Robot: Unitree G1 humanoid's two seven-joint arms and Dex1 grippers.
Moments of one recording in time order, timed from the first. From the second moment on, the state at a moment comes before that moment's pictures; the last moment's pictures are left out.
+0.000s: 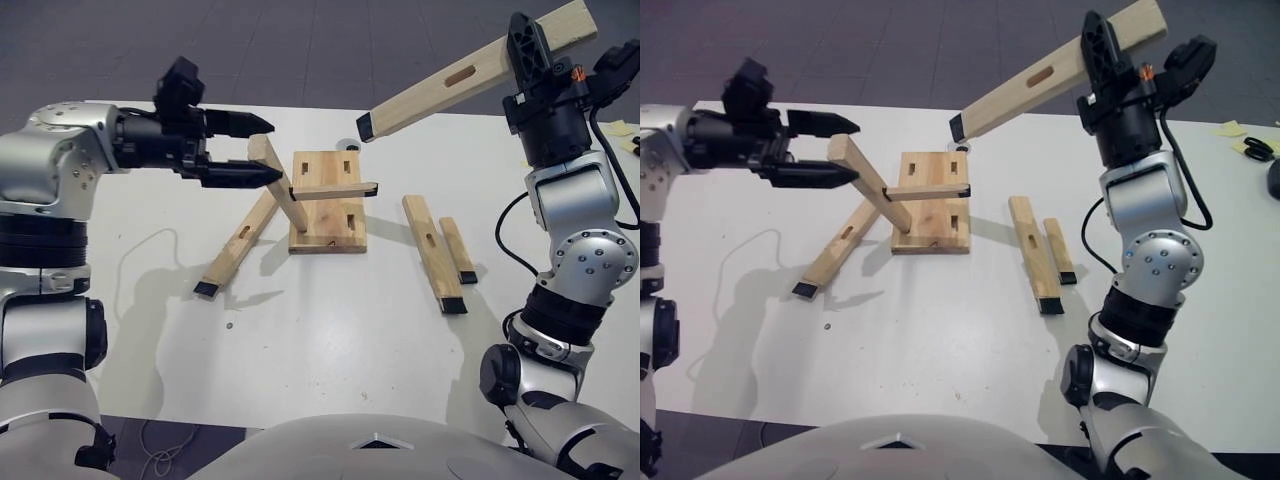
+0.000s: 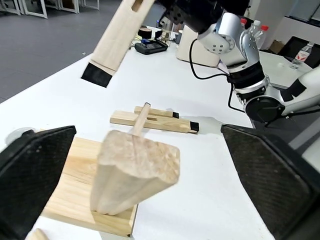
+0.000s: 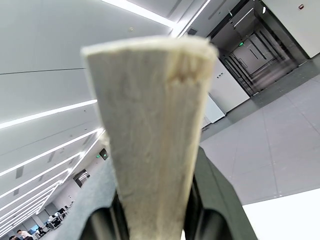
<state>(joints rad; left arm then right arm) -0.78 0.77 -0.11 0.19 -0.60 0.73 -1.41 -0.49 -0.26 -0.38 -0.27 1.20 0.56 -0.05</state>
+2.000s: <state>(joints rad) -0.31 0.54 0.10 -0.51 -0.80 0.80 -0.66 -0.27 -0.29 -0.03 -0.33 0.40 0.43 0.23</state>
